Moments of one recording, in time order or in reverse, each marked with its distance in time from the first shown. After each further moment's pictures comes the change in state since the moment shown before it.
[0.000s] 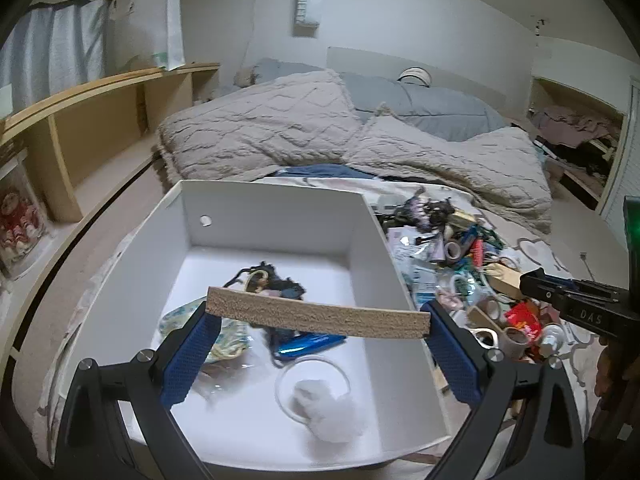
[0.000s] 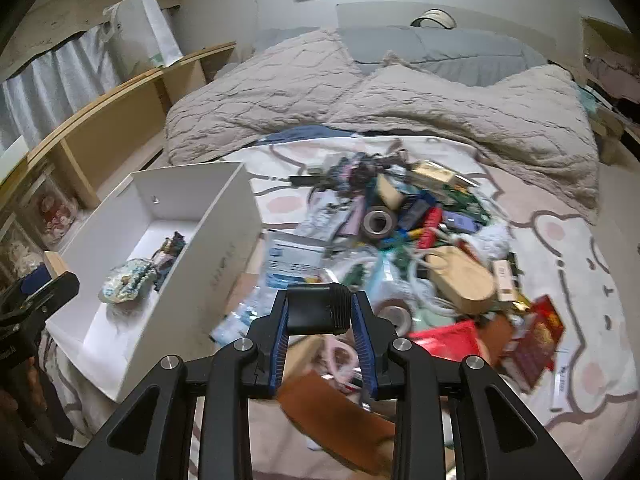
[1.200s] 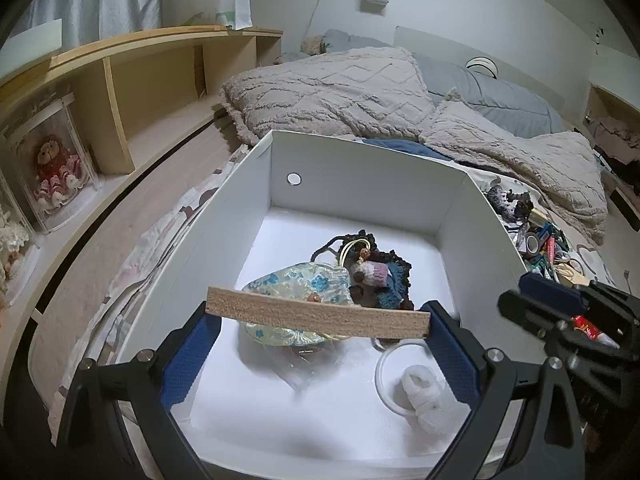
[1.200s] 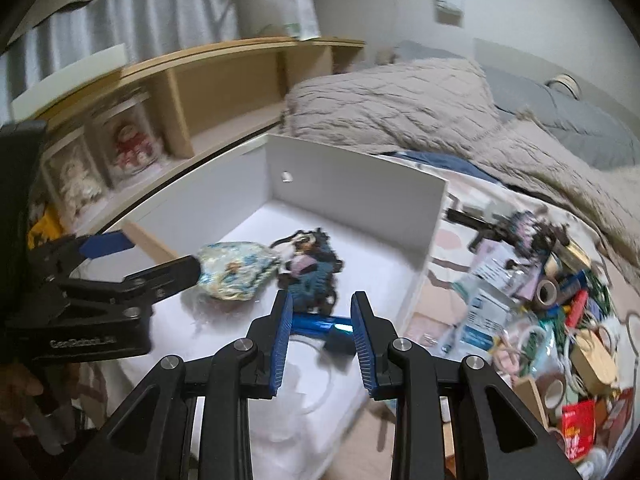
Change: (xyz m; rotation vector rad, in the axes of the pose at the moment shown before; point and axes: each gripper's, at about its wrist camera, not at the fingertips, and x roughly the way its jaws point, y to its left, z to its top) left arm 0.025 0.075 -0.018 -0.094 0.082 0.141; right arm 0.041 0.154 -0.007 -0.328 -0.049 0.202
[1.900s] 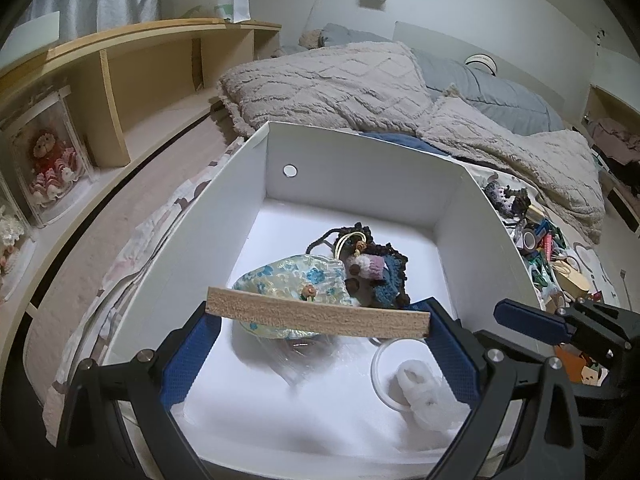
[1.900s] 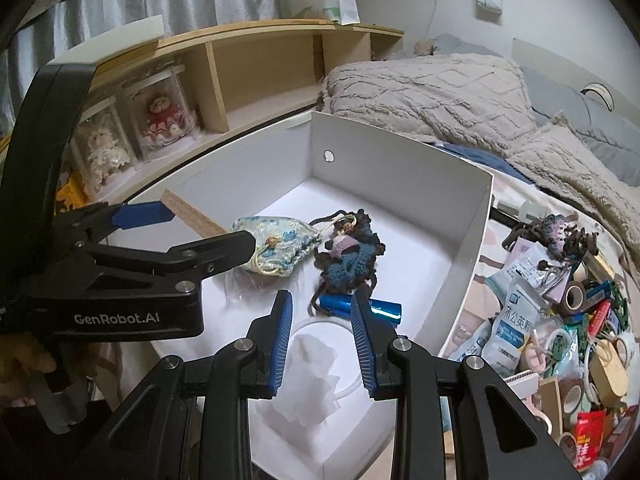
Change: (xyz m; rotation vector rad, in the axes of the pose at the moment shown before) left arm 0.004 -0.001 -0.003 0.014 0.024 -0.035; right arm 0.005 0.020 -0.008 -0.075 0.056 0.074
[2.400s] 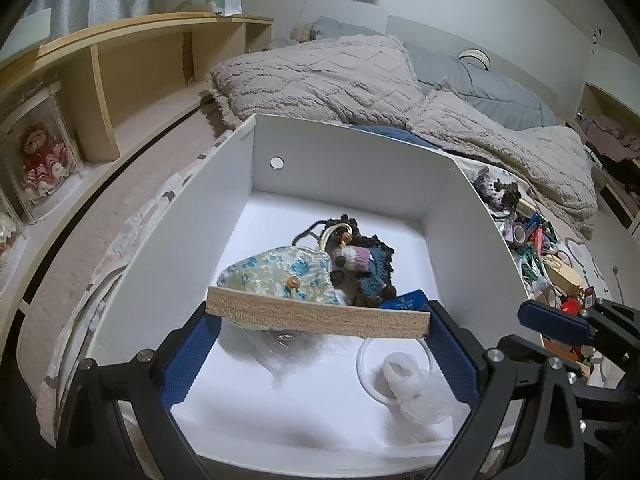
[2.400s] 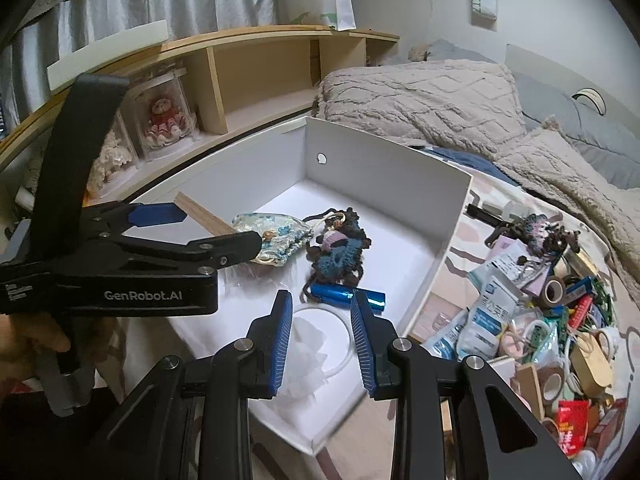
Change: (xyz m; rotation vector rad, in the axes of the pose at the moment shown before) left arm 0.001 -0.008 -0.002 0.009 0.033 -0.039; right arm -0.028 -0.005 -0.007 -0.002 -0.007 -0.018
